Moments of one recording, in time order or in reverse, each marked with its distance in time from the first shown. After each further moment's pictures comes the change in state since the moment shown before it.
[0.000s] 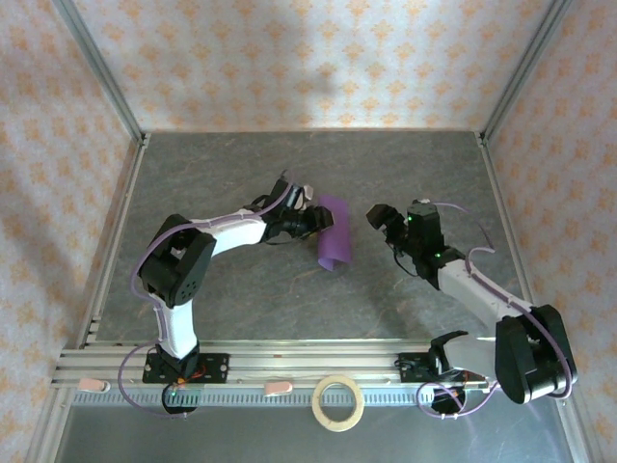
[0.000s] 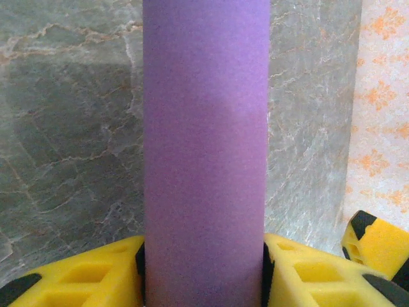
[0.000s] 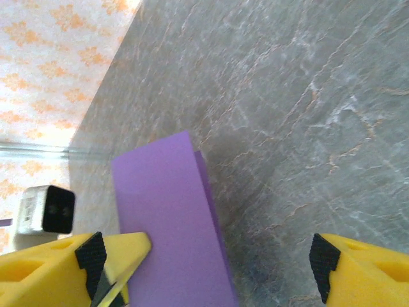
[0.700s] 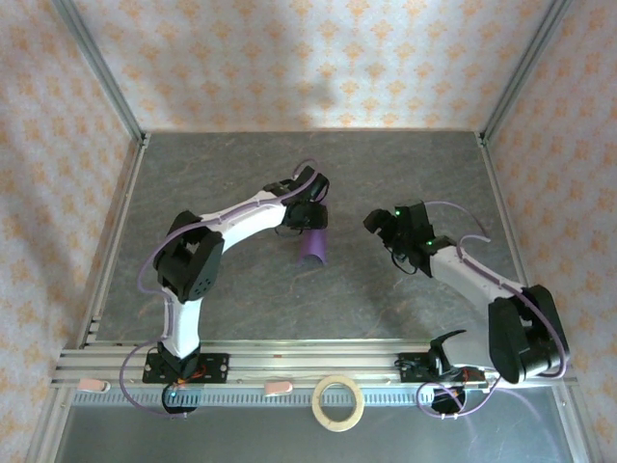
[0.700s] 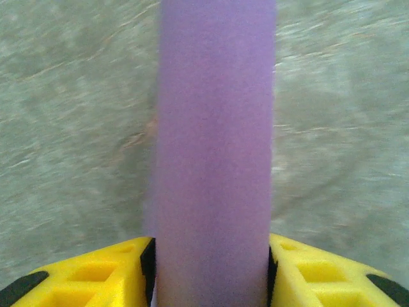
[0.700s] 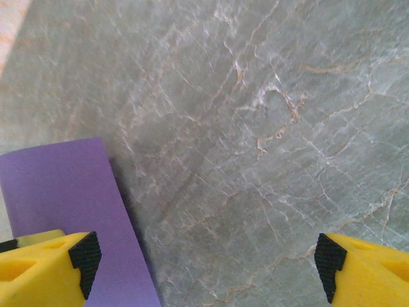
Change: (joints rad) left arm -0.083 0.080 0.368 -0.583 -0.450 0.277; right arm 0.034 0.082 0.091 -0.207 0.134 -0.028
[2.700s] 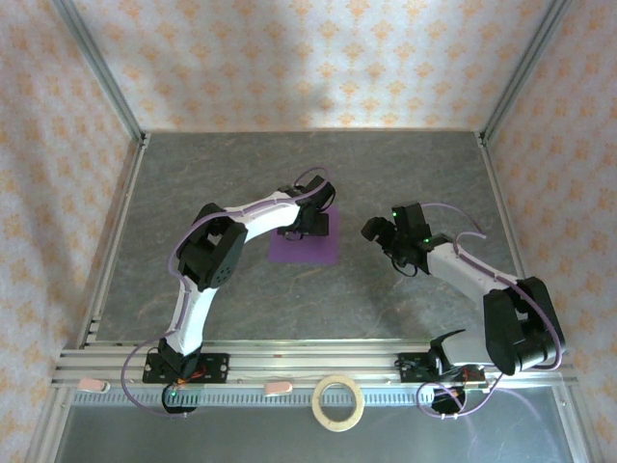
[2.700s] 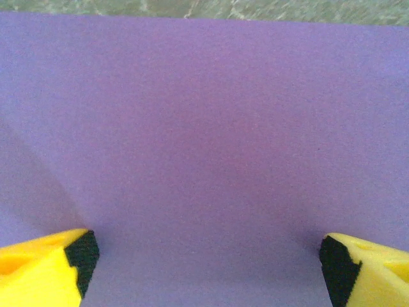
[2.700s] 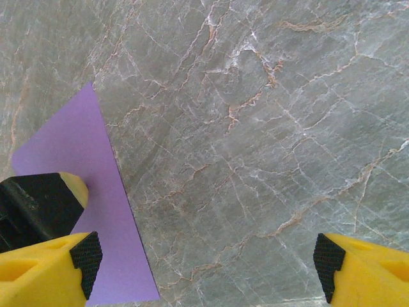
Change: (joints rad) left arm -0.002 0.191 0.092 -0.133 -0.203 -0.018; right arm 0.001 0.064 0.025 -0.091 -0.050 -0.078
